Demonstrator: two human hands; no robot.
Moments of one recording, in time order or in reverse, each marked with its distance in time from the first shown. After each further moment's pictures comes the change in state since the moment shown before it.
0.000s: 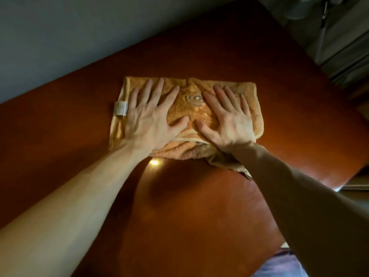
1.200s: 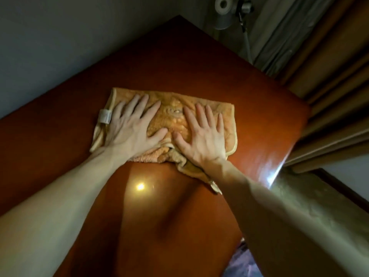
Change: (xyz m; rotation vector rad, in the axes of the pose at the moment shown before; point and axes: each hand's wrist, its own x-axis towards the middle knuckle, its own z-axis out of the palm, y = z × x) left_hand 0.012 0.041 -0.007 0.019 -0.049 0.306; right_hand -0.071 -0.003 -0.009 -0.016 0.033 0.341
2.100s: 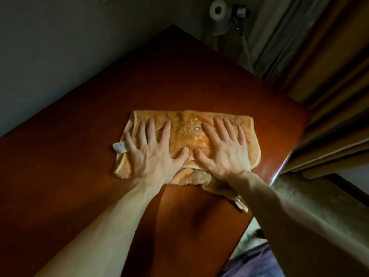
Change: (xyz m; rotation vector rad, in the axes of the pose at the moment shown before) left_hand -0.008 0.103 0.012 0.016 0.009 -0.287; right_hand -0.015 0.086 -0.013 0.002 -0.020 -0.028
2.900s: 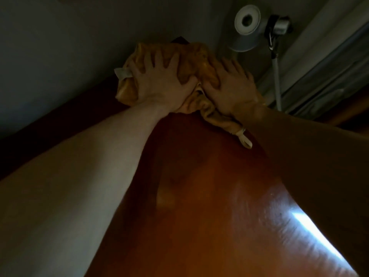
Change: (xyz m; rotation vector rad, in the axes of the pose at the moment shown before) left_hand 0.364 0.018 0.024 -0.086 -0.052 -0.072; right_hand 0.357 0.053 -0.020 0.004 0.009 -0.053
